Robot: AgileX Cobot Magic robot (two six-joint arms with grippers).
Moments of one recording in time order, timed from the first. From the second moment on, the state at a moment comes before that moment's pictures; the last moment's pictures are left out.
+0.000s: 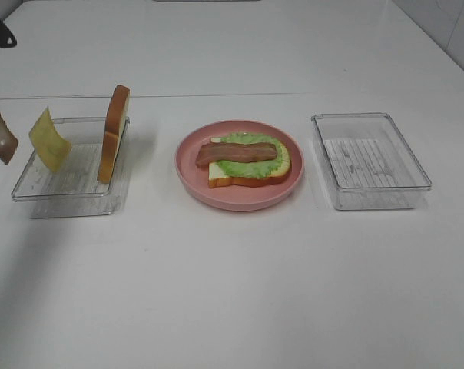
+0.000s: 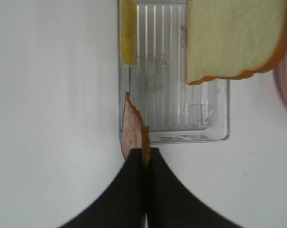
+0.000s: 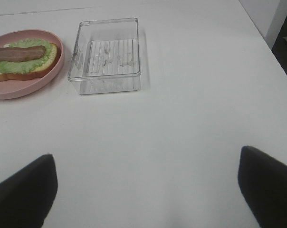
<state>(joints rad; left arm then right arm) -0.05 1.65 -1.40 -0.12 0.99 -0.08 0.05 0.00 -0.46 -0.05 1.11 0.09</state>
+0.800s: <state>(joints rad) -0.13 1.70 -1.88 -0.64 1.15 0.09 0.05 0.00 -0.46 -0.05 1.11 0.09</state>
